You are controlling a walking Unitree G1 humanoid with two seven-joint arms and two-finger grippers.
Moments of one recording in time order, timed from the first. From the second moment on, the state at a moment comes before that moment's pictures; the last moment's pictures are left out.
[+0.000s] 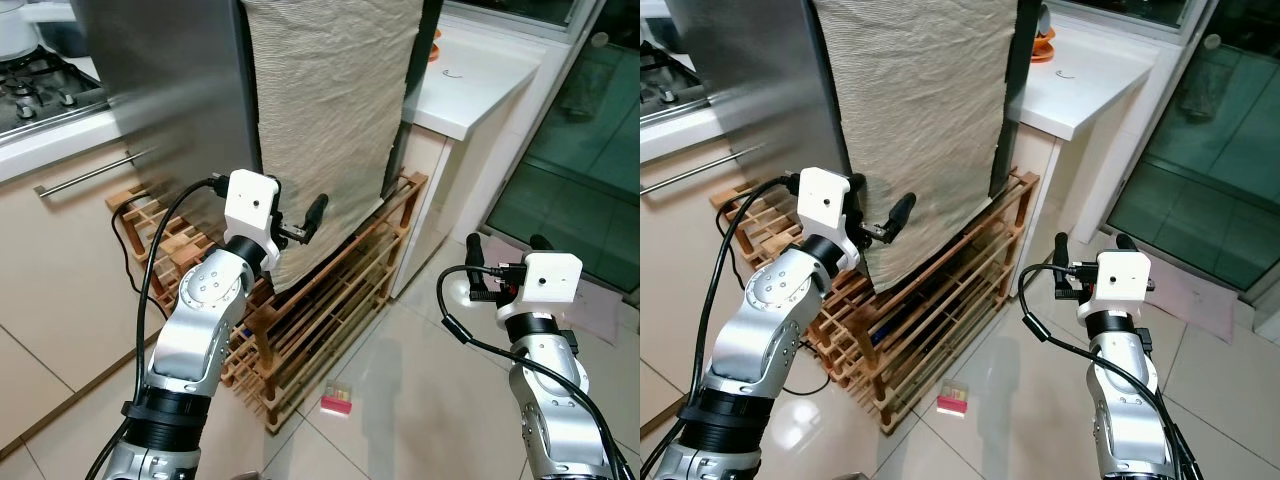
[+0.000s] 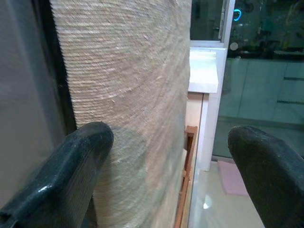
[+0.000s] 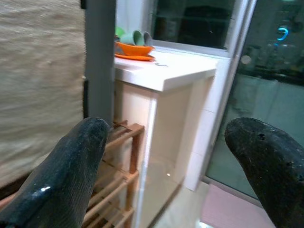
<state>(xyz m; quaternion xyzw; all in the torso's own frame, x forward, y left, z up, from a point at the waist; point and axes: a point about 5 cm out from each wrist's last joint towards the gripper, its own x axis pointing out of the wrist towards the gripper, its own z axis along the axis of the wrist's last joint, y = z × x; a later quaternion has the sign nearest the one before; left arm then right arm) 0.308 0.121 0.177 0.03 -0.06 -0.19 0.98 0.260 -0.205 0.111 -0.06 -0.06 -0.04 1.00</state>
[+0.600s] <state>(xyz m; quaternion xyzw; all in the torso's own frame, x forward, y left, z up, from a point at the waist) 0.290 0.124 0.144 0.01 -0.01 -0.18 0.98 0.264 -0.206 0.108 -0.06 -0.06 -0.03 1.00</state>
